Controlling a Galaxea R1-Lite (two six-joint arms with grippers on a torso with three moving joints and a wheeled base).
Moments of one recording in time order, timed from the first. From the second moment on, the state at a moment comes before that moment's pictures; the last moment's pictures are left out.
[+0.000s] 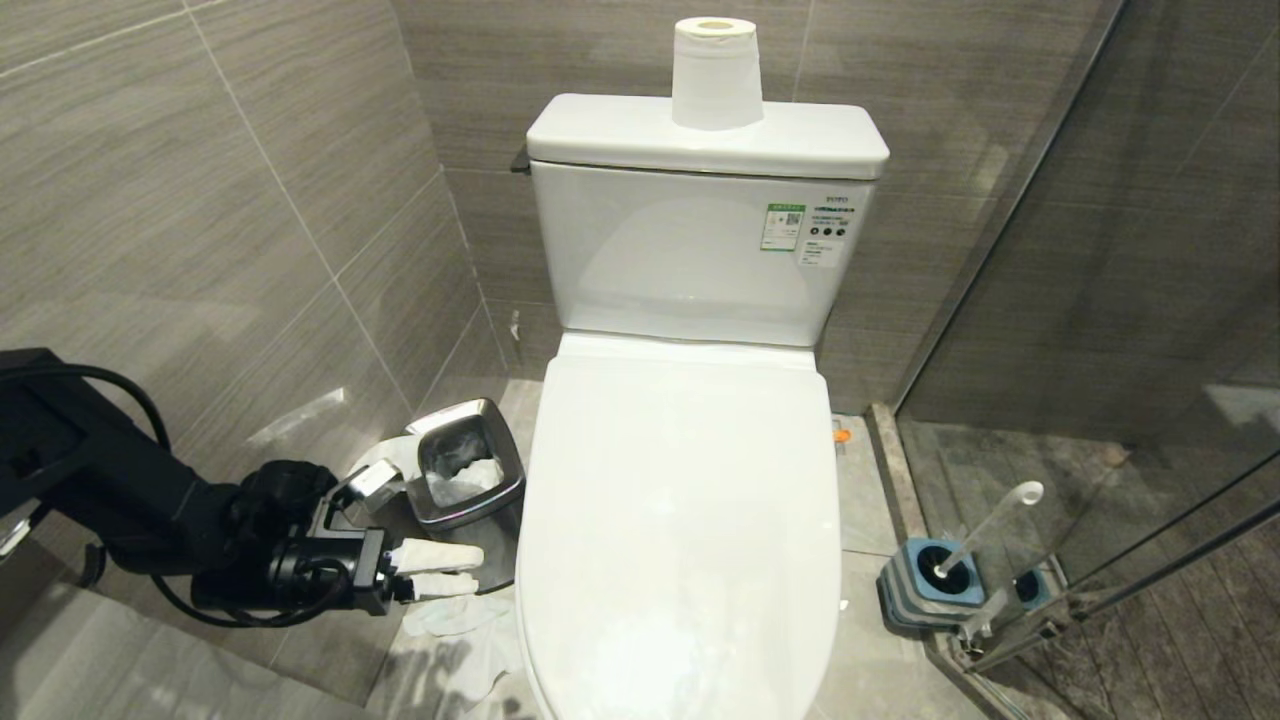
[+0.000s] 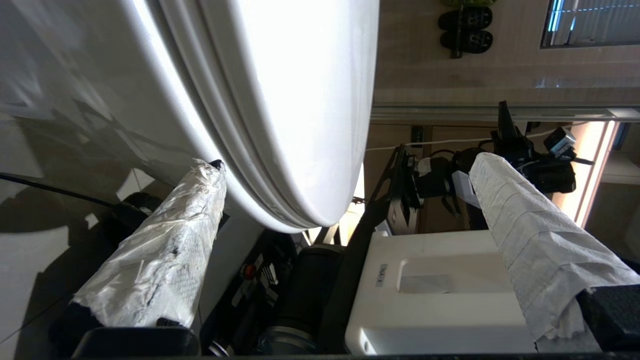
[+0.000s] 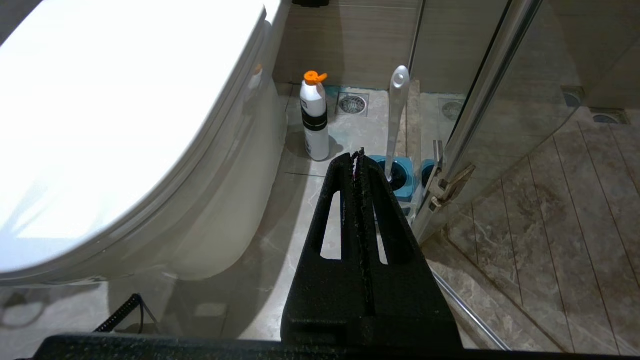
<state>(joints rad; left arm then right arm) 0.07 2.14 -0.92 0.04 -1.30 0.14 0.00 0.00 0.00 0.00 -0.02 0.08</state>
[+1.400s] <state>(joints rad) -0.06 2.18 -0.85 -0.14 -1.25 0.10 0.00 0.00 0.00 0.00 -0.02 0.08</state>
